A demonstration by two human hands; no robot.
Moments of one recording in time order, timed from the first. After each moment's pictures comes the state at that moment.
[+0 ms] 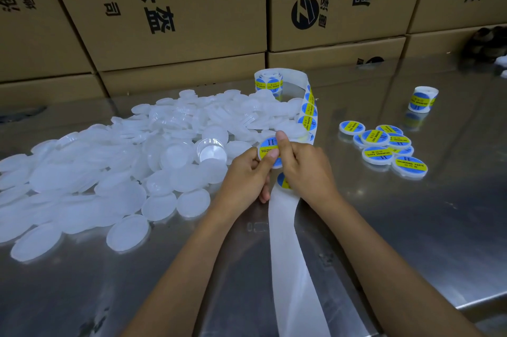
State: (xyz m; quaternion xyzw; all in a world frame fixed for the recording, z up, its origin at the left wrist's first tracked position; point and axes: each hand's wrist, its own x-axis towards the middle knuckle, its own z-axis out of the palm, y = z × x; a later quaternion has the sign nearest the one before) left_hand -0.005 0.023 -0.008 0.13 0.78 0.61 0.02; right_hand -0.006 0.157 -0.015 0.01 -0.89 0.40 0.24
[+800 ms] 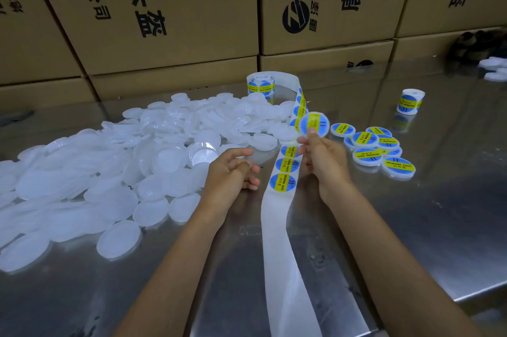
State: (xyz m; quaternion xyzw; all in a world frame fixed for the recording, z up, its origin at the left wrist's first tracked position) left_hand -0.011 0.014 -0.011 0.04 0.71 0.70 0.00; right_hand -0.018 0.190 -0.004 -0.18 -0.63 0.73 0.18
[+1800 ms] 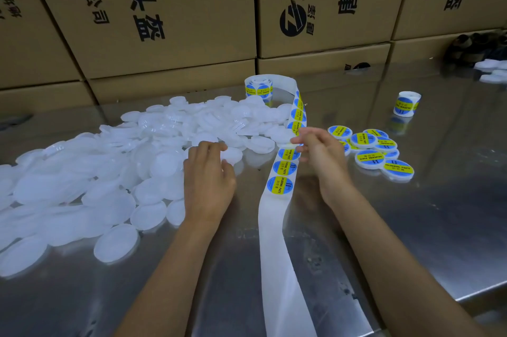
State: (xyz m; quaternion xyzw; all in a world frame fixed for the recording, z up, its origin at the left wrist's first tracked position) left_hand -0.021 -0.003 -0.019 0.08 0.90 0.29 -0.31; right_hand -0.013 0.194 0.003 -0.12 -0.64 0.73 0.20
